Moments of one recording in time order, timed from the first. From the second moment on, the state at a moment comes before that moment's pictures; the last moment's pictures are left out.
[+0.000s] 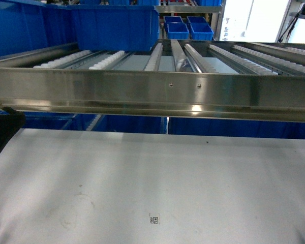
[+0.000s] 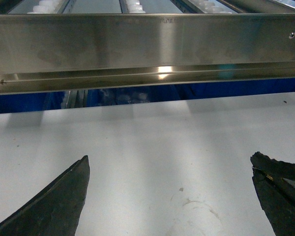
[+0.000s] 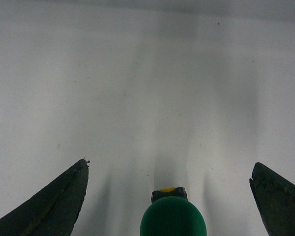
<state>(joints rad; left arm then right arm) 0.01 1.31 0.37 0.58 0.20 0.01 -0.22 1.57 0.57 0.19 -0.31 -0.20</state>
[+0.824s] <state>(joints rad) 0.01 1.31 0.37 0.58 0.20 0.01 -0.19 1.72 0.49 0.34 -0.22 -0.38</state>
